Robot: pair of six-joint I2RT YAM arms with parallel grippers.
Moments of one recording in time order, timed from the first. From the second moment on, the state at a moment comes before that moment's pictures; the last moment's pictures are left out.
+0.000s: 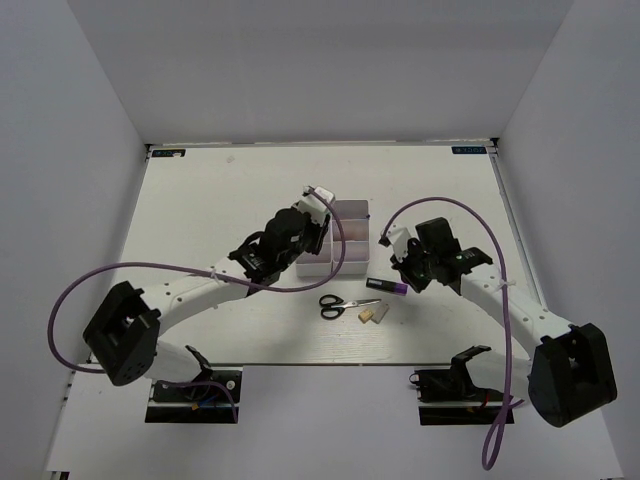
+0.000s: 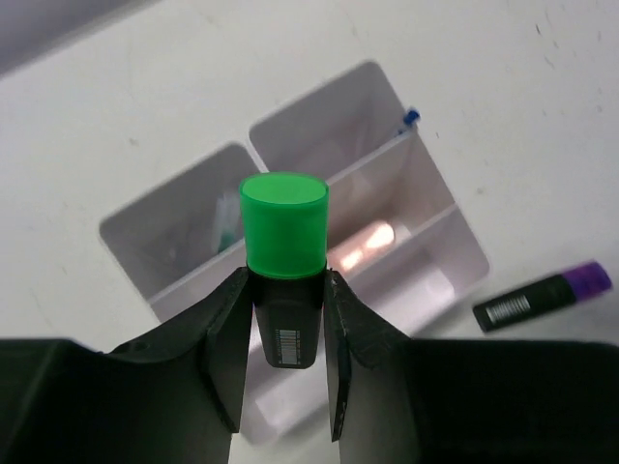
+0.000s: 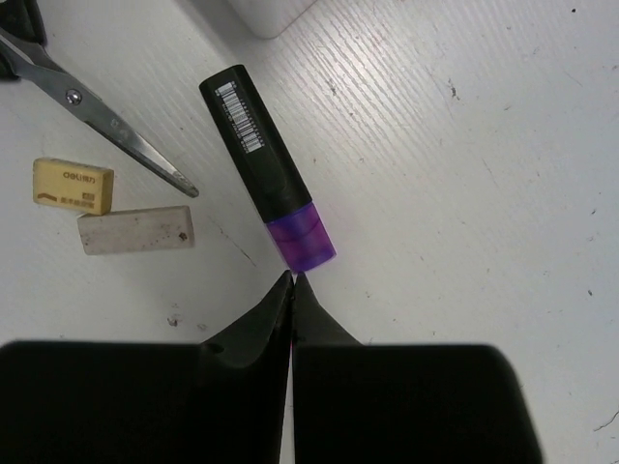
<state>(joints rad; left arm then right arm) -0.82 1.38 0.89 0.16 -0.24 -0.03 0.44 1.15 0.72 -0.55 -0.23 -0.46</state>
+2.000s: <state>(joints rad) -0.95 1.25 0.72 0.50 -0.56 0.06 0.38 1.47 0.74 -0.47 -0.49 -0.70</state>
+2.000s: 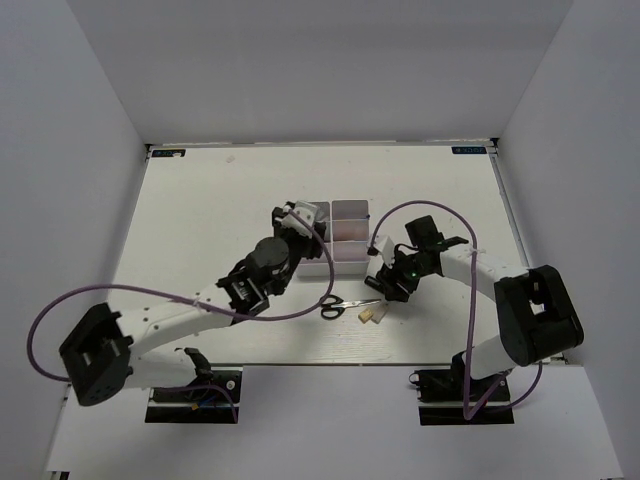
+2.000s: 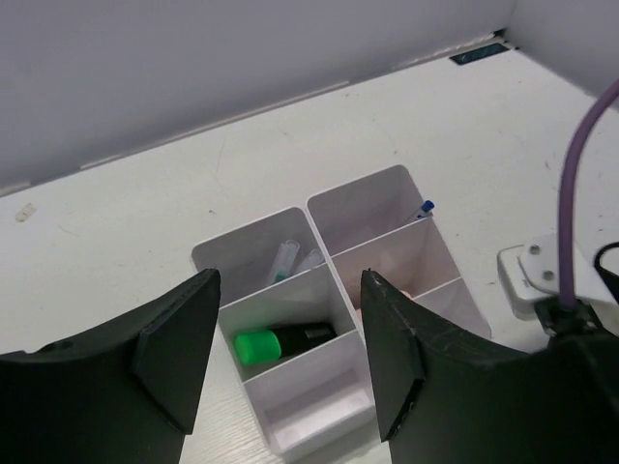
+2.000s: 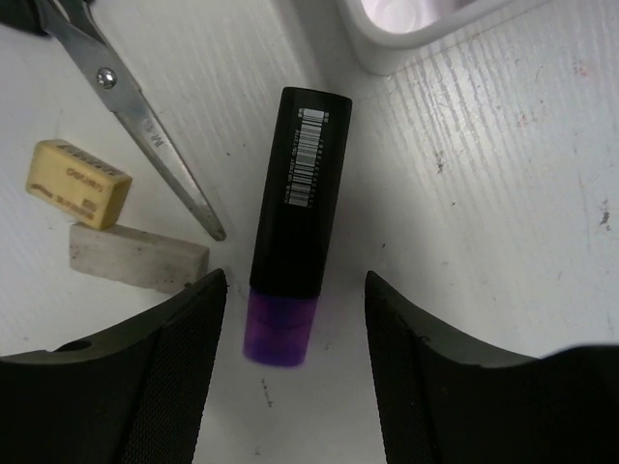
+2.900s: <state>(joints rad) -0.96 0.39 0.48 -0.44 -0.61 -0.14 0.42 1.37 0.65 -0.43 -0.37 -0.96</state>
